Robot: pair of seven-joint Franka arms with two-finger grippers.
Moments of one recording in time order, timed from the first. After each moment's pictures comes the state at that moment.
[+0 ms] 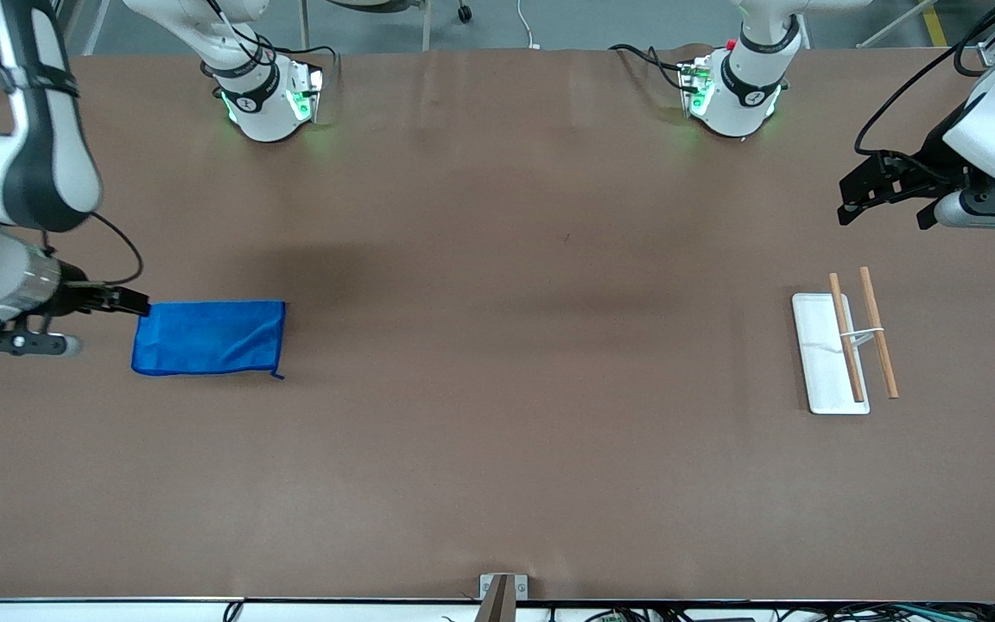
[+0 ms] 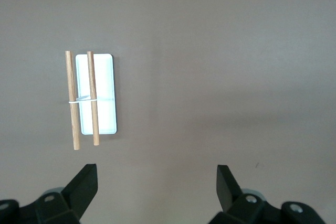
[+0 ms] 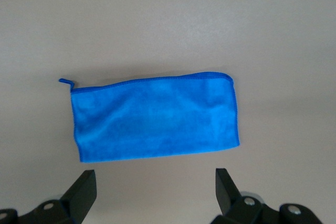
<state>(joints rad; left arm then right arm) -0.04 -0.02 -0.10 -1.55 -0.05 1.57 -0.10 -0.10 0.17 -0.01 -1.99 -0.04 2.09 -0.03</state>
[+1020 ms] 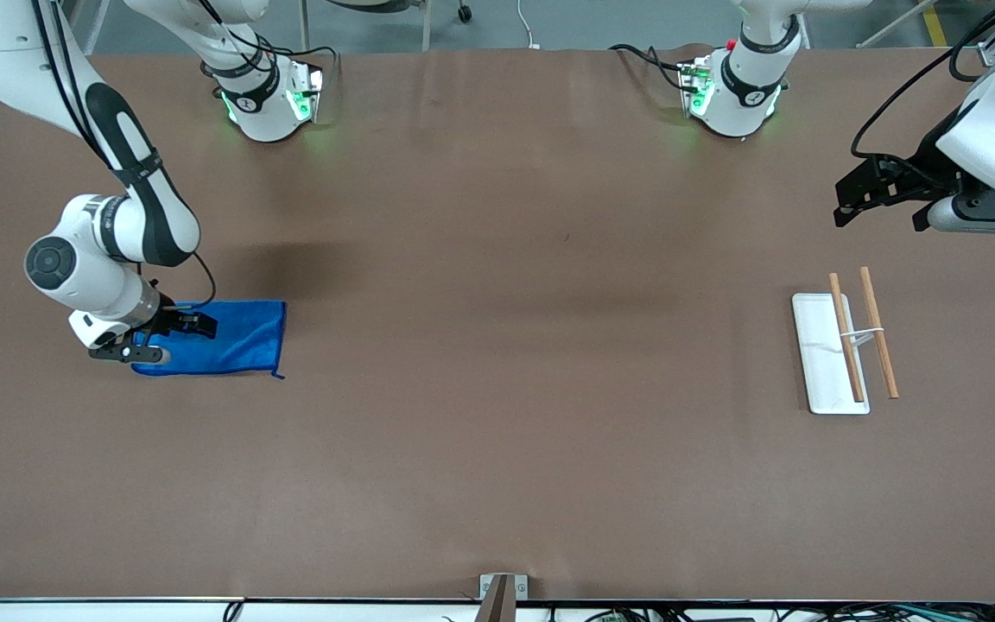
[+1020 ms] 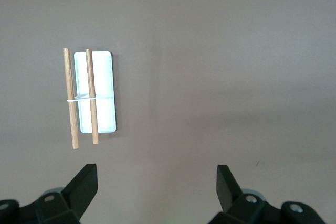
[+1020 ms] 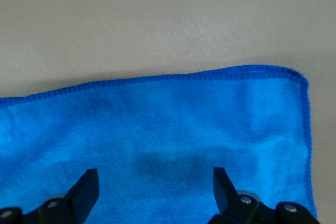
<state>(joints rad) -0.04 -0.01 -0.10 -1.56 -0.05 1.57 -0.10 -0.12 0.38 -0.02 -2.24 -0.04 2.59 -0.03</state>
